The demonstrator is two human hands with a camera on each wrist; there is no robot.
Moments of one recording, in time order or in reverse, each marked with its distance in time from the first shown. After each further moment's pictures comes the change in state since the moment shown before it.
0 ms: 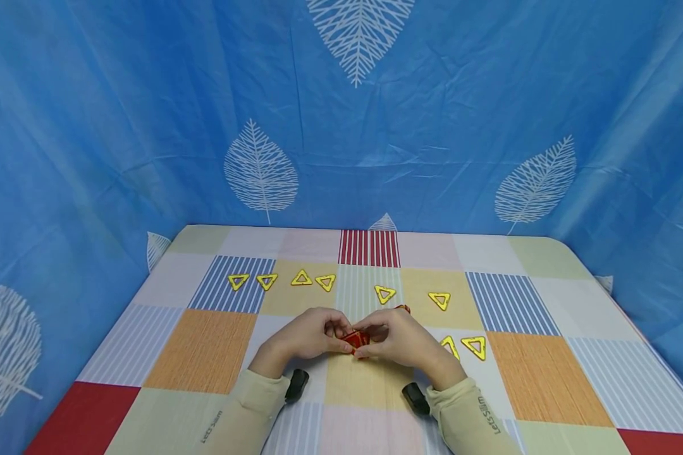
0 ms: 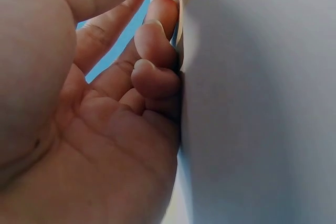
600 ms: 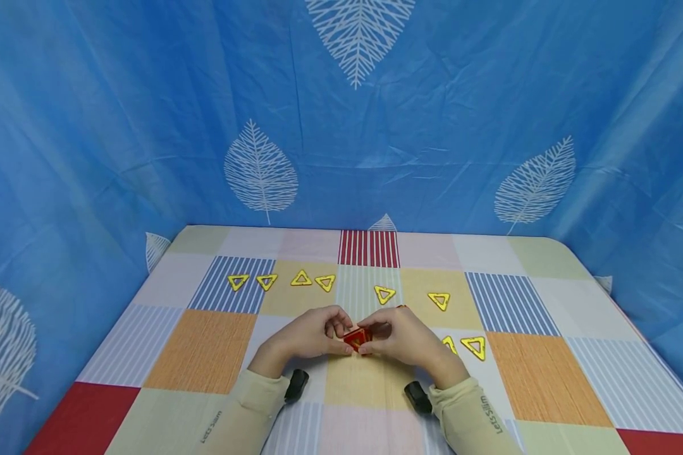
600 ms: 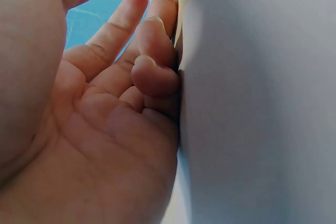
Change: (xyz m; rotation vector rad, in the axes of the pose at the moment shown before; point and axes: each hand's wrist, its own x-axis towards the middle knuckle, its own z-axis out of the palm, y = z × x) left_hand -0.001 0.004 -0.001 -0.078 0.003 -0.064; right_hand -0.002 0.003 -0.004 -0.076 0.036 0.026
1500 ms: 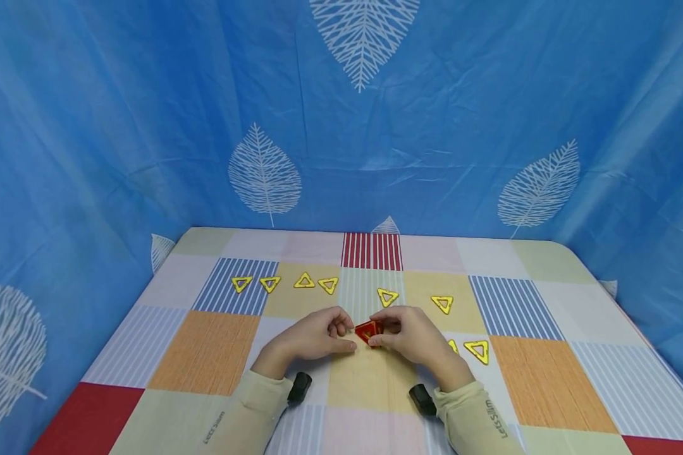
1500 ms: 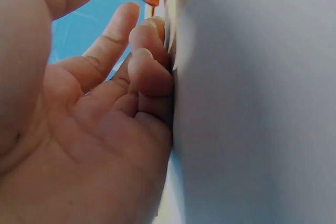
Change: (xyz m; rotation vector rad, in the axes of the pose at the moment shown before) left_hand 0.000 0.002 -0.003 0.001 0.003 -0.015; right_hand -0.001 0.000 -0.002 -0.050 0.126 0.174
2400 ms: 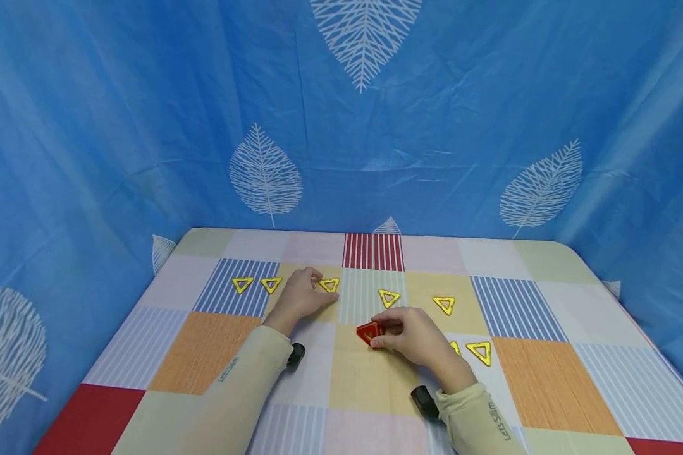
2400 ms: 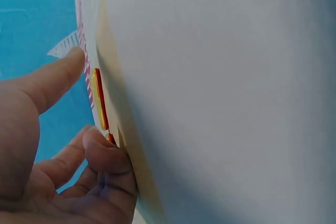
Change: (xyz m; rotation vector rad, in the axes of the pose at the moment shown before) left_hand 0.045 -0.015 -0.034 0.147 0.438 -0.356; right_hand 0.000 0.002 0.000 -0.001 -0.007 0.043
